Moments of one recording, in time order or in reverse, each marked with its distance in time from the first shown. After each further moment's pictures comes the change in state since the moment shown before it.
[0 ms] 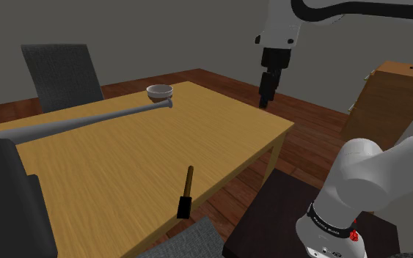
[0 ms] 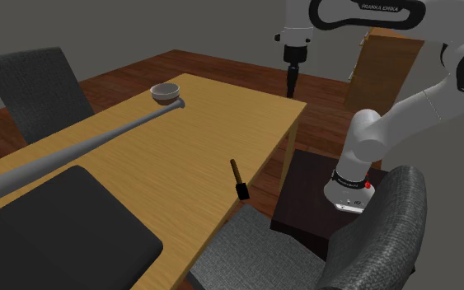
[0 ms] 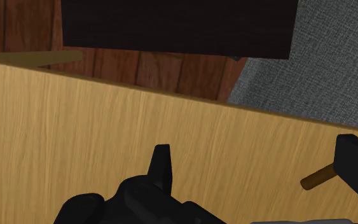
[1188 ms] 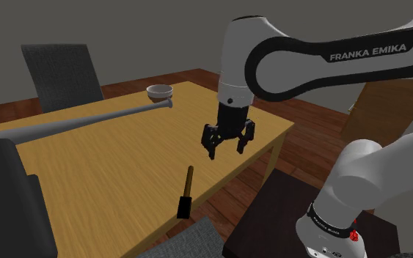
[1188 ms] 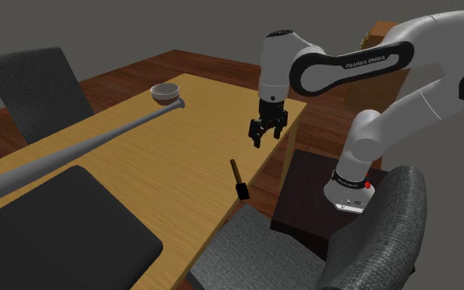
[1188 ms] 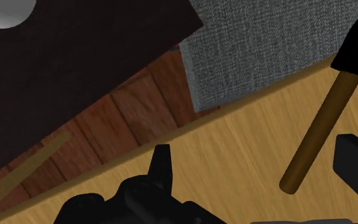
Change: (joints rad) arm -0.094 0.086 0.491 -0.185 0.301 0.374 0.852
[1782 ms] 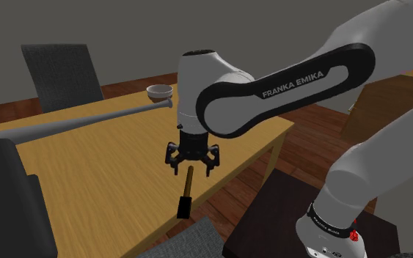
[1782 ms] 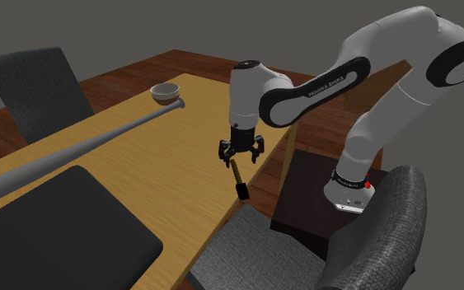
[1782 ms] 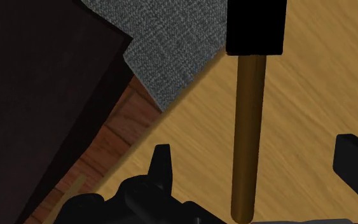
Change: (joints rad) arm -0.180 0.322 0.318 0.127 -0.040 0.254 0.513
